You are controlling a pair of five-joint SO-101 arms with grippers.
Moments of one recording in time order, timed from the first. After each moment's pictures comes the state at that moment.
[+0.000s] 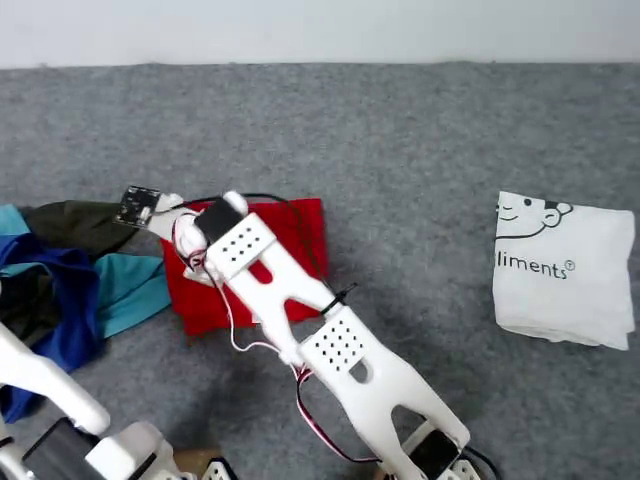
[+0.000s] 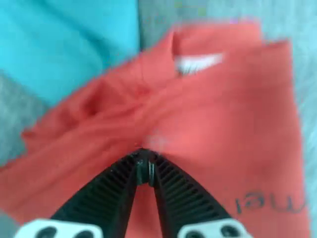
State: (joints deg) left arm -54.2 -12.5 5.5 90.9 -21.9; right arm -48.8 73.5 -83.3 87.0 27.0
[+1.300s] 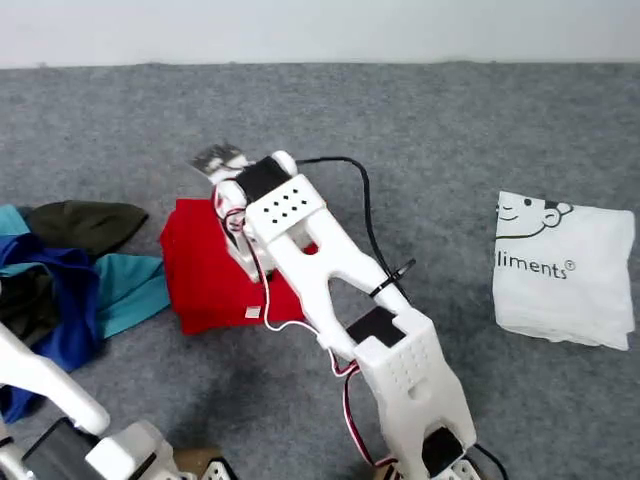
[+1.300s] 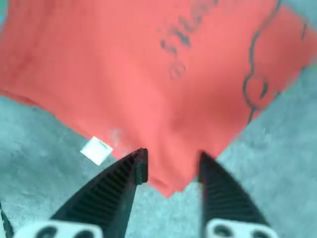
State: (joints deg) left arm -54.2 -12.5 5.5 90.9 -21.9; right arm -40.8 36.2 -38.8 100.5 1.4
